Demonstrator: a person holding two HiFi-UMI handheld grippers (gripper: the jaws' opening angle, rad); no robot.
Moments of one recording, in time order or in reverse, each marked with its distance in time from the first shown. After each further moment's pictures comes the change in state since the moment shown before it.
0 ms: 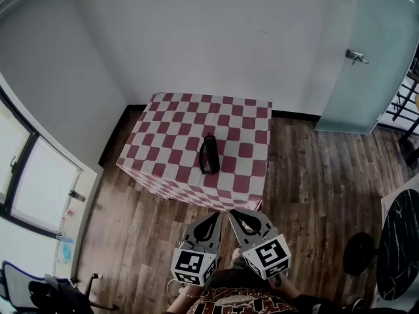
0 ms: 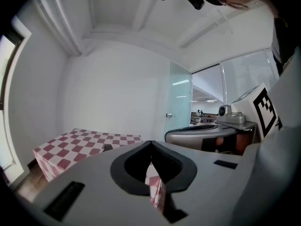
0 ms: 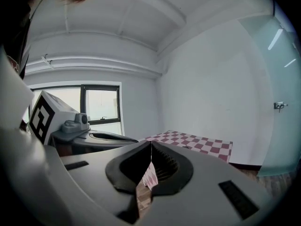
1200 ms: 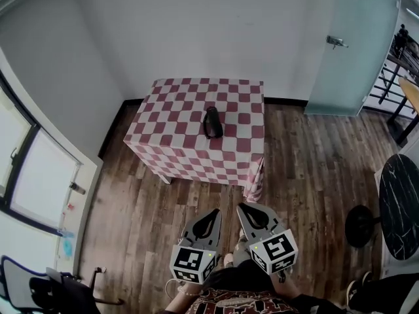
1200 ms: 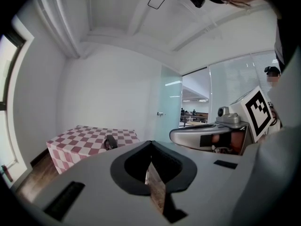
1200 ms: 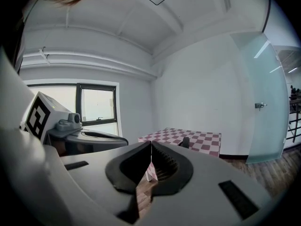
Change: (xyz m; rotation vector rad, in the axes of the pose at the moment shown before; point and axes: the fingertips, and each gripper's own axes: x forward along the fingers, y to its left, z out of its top) left arm -0.180 -0.046 -0.054 0.022 0.005 -0.072; right arm -0.101 0.146 -0.039 0.029 -0.013 -0.148
